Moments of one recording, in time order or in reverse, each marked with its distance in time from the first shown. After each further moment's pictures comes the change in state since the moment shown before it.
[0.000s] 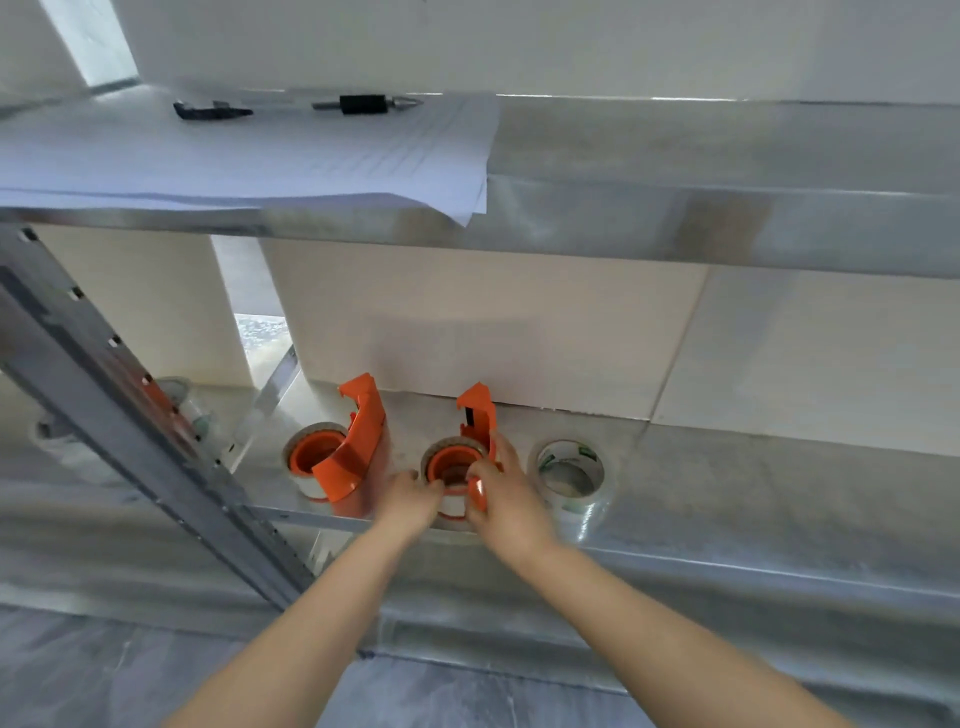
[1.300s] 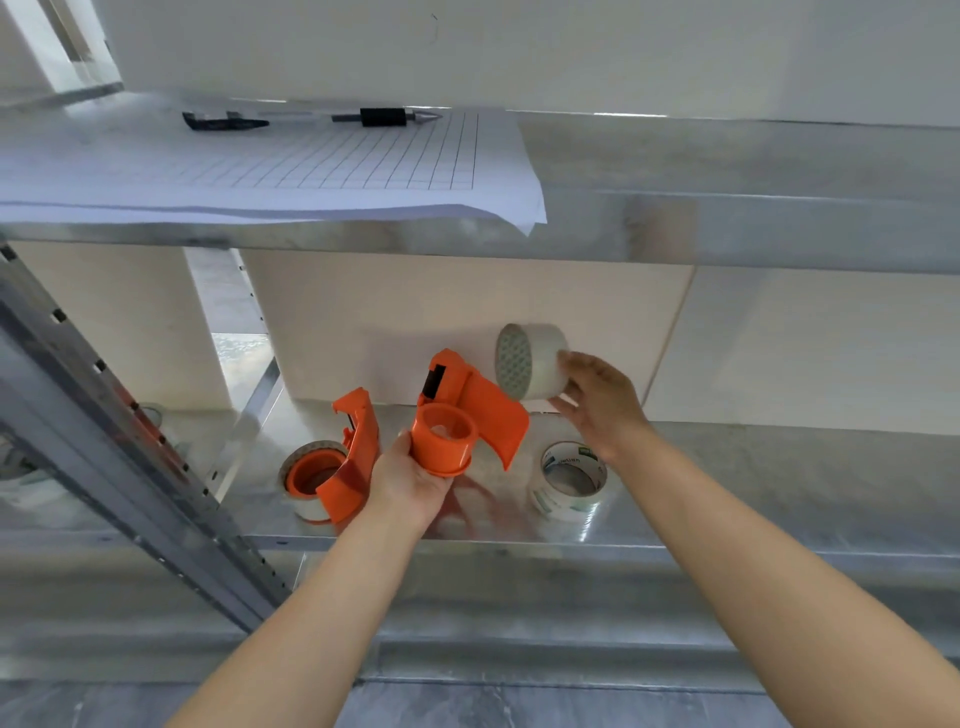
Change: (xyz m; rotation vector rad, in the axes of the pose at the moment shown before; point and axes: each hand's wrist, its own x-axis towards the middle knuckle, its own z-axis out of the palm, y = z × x) left_hand 0.008 0.035 -0.037 -1.670 -0.394 -0.340; right_hand 0.048 -0.005 -0.118 1.270 0.335 0.511
